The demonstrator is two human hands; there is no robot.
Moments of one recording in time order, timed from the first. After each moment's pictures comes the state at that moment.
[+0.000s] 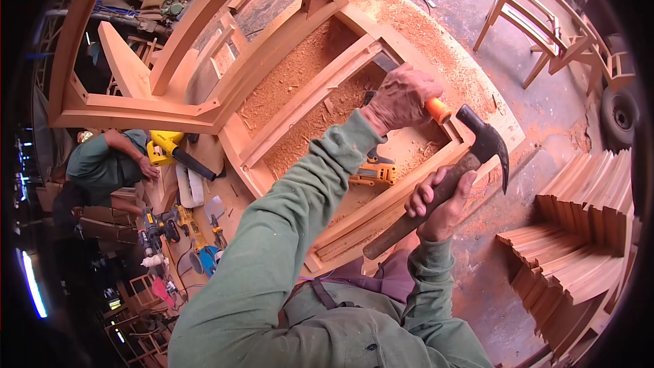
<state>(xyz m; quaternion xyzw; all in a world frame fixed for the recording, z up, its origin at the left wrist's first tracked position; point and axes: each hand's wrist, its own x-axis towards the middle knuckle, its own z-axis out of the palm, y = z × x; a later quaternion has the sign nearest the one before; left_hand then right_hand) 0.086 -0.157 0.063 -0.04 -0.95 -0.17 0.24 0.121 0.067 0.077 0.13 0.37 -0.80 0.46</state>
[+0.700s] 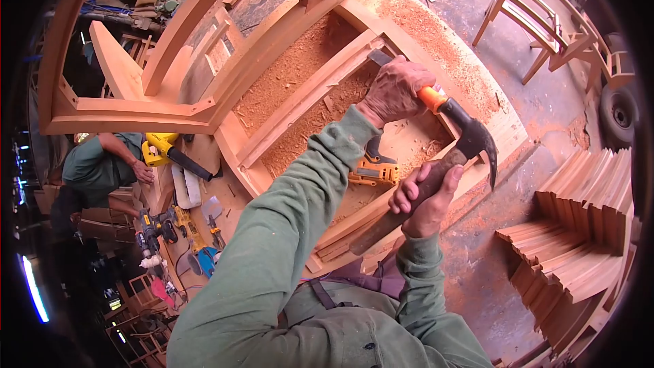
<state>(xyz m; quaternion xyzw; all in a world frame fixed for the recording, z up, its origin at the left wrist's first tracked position) 0.089 -0.176 0.044 -0.02 -0.94 -0.20 0.26 0.139 0.041 0.078 0.13 0.38 -0.78 0.47</state>
